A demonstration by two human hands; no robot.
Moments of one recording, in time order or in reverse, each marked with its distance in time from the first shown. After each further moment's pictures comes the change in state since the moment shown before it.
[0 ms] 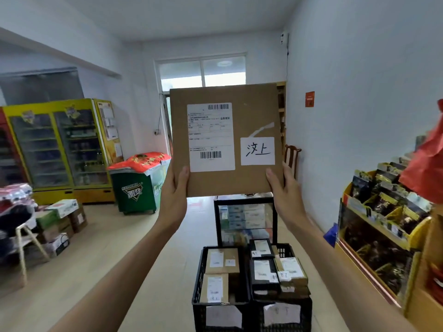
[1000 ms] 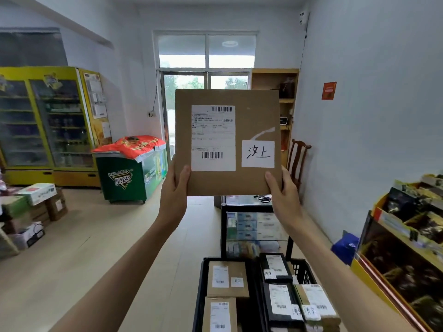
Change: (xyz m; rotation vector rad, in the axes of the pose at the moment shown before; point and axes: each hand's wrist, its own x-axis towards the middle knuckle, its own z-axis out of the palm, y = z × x) left_hand 0.224 -0.229 -0.055 0.002 0.035 -0.096; right_hand 0.188 0.208 0.150 -0.084 -0.018 0.062
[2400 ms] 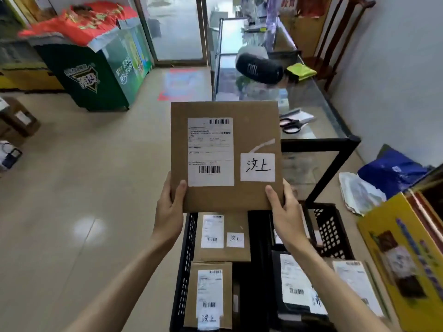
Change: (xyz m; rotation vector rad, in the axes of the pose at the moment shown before) left_hand 0.120 -0.459 0.139 0.147 -0.081 -0.498; right_hand 0.136 0.484 -0.014 -0.108 -0.040 0.630
